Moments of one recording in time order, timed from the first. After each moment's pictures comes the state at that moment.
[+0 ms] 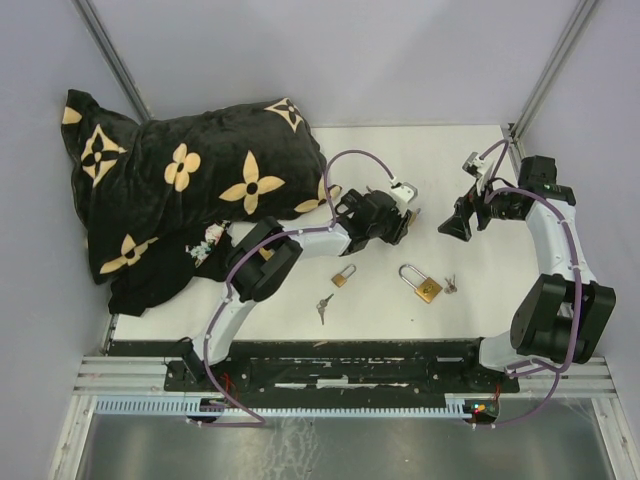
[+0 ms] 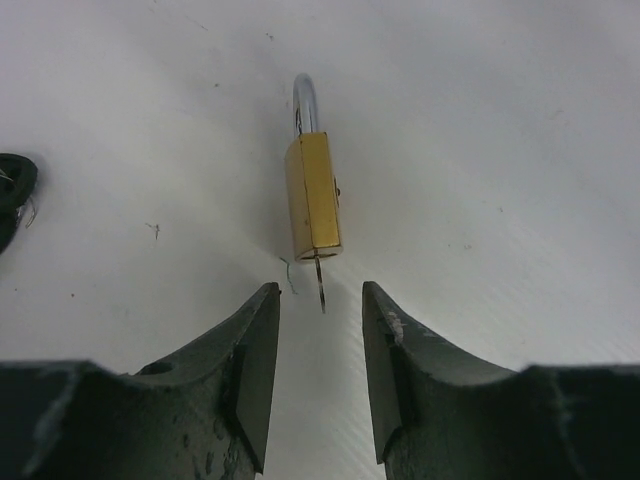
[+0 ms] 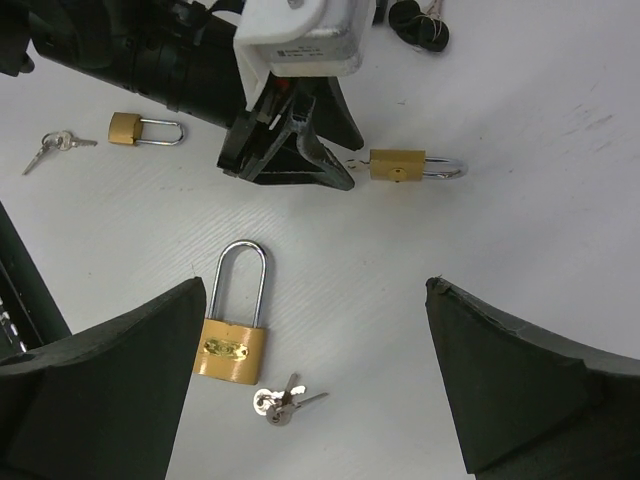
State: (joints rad) left arm -0.88 2.28 1.57 0.23 0.03 -0.12; right arm -0.26 1.46 1.21 -0.87 -0.97 -0.87
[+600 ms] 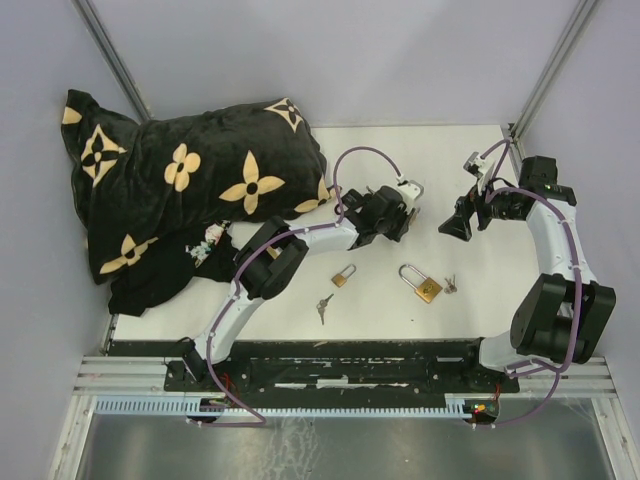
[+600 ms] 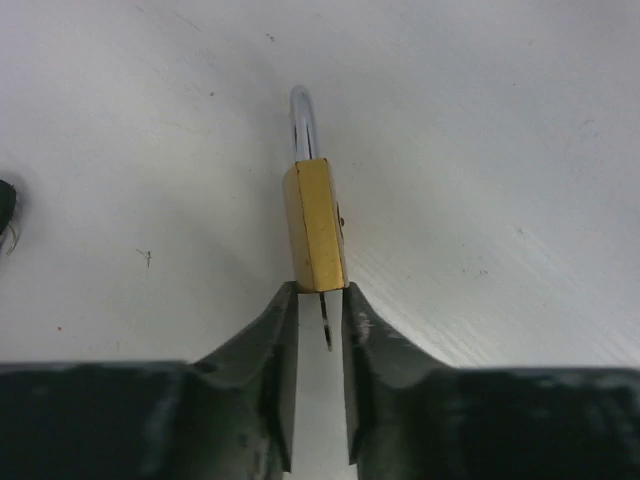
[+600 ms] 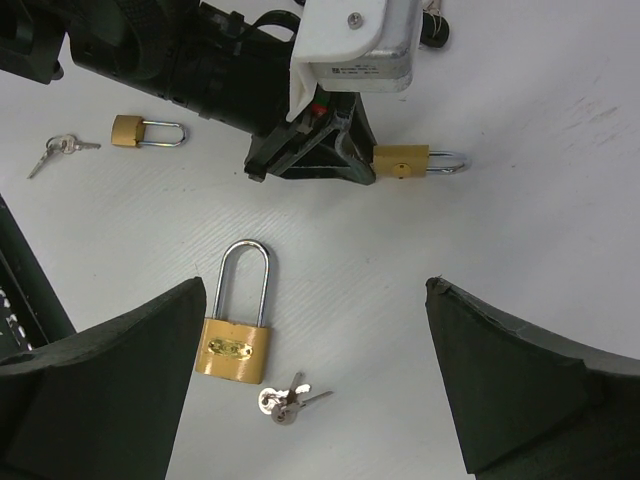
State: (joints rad) left arm -0.88 2.38 1.74 0.07 0.03 -0.12; right arm -0.26 1.46 1.21 -0.87 -0.97 -0.85
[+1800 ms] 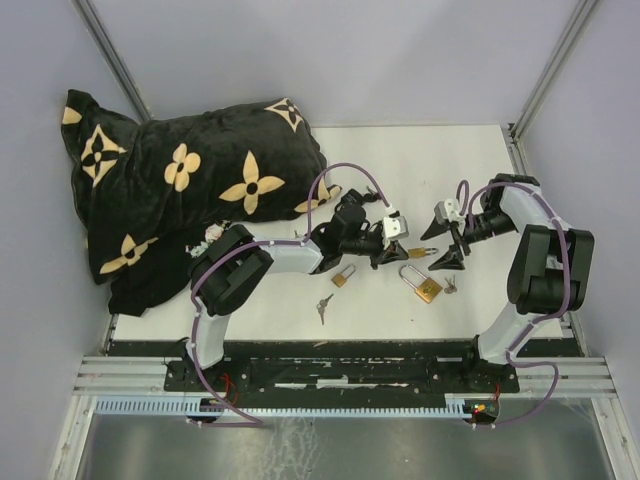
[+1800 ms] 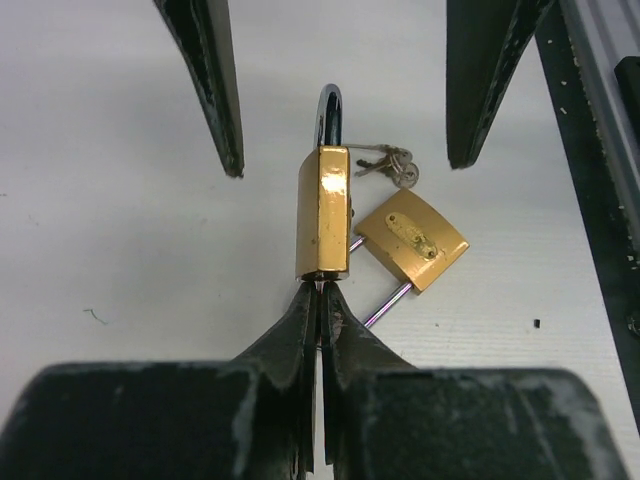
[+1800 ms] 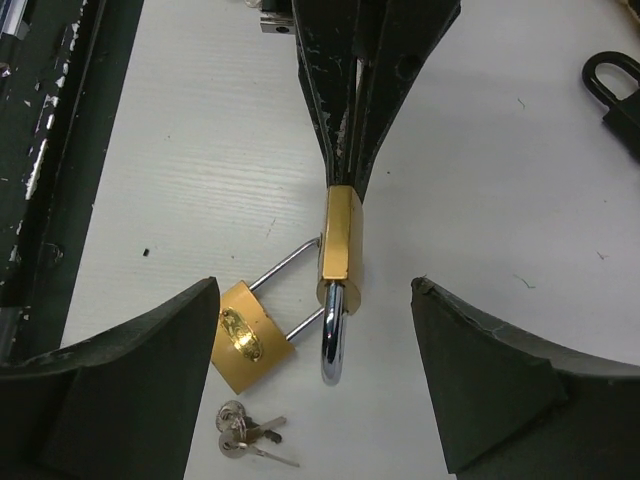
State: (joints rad) left arm -0.88 2.01 1.17 0.52 0.62 0.21; right arm -0.16 1.75 1.26 -1.52 -1.04 -2.09
